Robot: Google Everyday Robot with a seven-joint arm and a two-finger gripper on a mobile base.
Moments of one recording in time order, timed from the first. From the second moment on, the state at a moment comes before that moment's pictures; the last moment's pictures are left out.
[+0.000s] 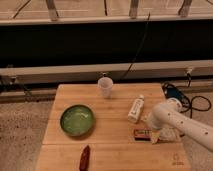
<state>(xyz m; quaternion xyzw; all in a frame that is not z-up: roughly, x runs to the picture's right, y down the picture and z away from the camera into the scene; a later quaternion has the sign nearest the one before) 0.252 0.226 0.837 -0.27 -0.08 -0.10 0.95</state>
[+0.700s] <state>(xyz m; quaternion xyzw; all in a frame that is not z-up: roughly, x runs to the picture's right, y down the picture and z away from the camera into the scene) 0.249 0.225 0.837 -0.27 -0.09 -0.11 0.95</state>
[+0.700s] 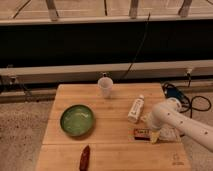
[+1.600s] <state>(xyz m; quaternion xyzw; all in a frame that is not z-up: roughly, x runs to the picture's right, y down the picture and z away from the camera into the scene) 0.248 0.222 0.838 -0.27 -0.09 -0.11 0.95</state>
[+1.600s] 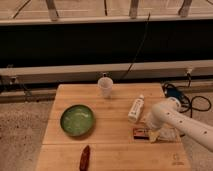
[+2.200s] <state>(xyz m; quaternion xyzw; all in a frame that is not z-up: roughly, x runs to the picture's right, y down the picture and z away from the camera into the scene) 0.248 0.219 0.837 -0.27 -0.08 -0.11 0.95</state>
